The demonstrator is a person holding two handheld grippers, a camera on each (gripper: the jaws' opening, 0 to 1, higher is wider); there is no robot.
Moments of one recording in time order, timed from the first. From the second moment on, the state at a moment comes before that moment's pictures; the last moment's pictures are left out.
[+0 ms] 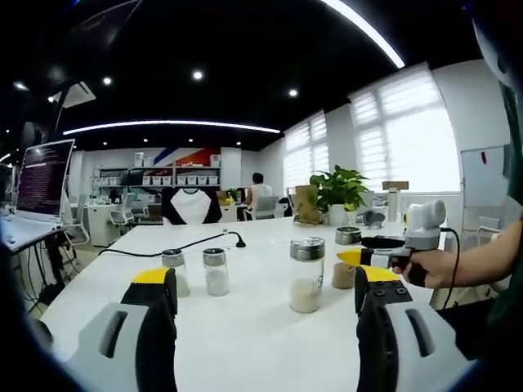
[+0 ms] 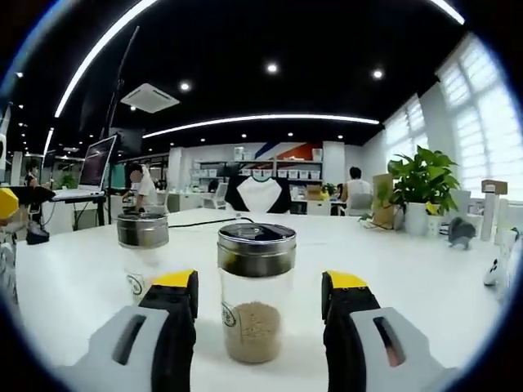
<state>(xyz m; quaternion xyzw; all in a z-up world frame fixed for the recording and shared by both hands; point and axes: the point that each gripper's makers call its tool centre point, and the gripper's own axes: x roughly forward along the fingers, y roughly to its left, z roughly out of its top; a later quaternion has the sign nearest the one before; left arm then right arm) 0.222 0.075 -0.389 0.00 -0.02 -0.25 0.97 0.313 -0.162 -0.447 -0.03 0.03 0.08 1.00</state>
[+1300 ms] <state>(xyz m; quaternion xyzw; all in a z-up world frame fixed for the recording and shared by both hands) 0.218 0.077 -0.384 0.00 -0.02 -0.26 0.97 0.331 -0.160 -0.465 -0.05 0.06 0.02 1.00</state>
